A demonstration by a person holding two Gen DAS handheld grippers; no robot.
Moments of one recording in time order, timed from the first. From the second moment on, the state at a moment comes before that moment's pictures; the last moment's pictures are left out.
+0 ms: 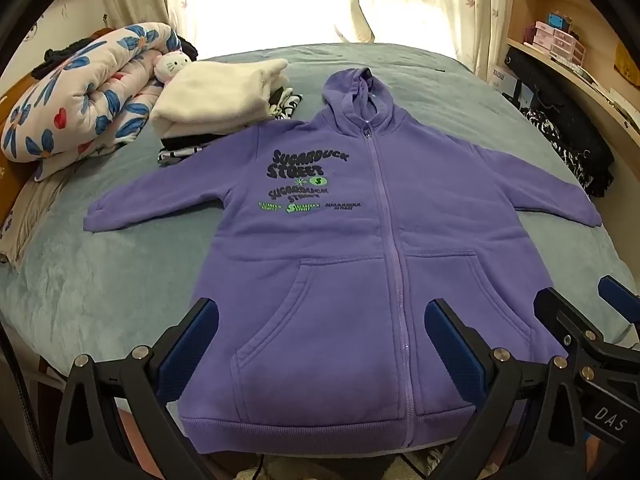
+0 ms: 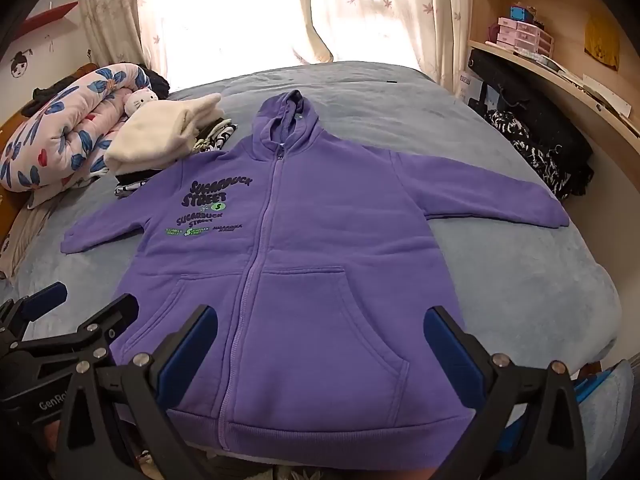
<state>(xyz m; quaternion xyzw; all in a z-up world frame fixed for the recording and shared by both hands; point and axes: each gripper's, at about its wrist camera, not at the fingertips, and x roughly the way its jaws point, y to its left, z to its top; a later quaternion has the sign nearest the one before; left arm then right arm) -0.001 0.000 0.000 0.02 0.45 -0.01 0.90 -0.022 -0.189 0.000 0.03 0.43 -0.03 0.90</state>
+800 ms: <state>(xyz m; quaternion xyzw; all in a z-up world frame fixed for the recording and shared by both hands) -0.010 -0.001 -0.005 0.01 0.46 -0.02 0.89 -0.031 -0.192 -0.005 0.05 0.43 -0.01 0.90</state>
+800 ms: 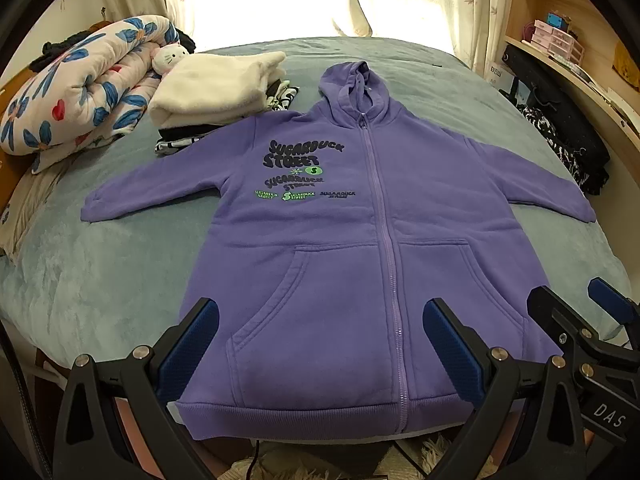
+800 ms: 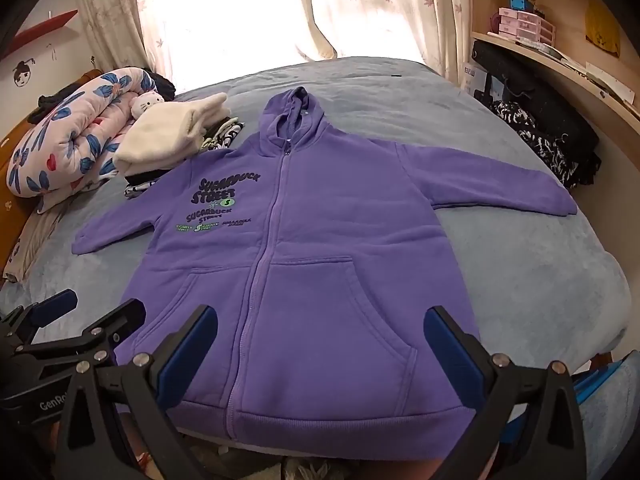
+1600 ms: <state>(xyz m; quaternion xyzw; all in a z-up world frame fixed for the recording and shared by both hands) -0.013 0.001 -0.005 0.00 0.46 -0.02 0.89 -0.032 -0.193 -0.005 0.05 0.43 -0.01 0.90</state>
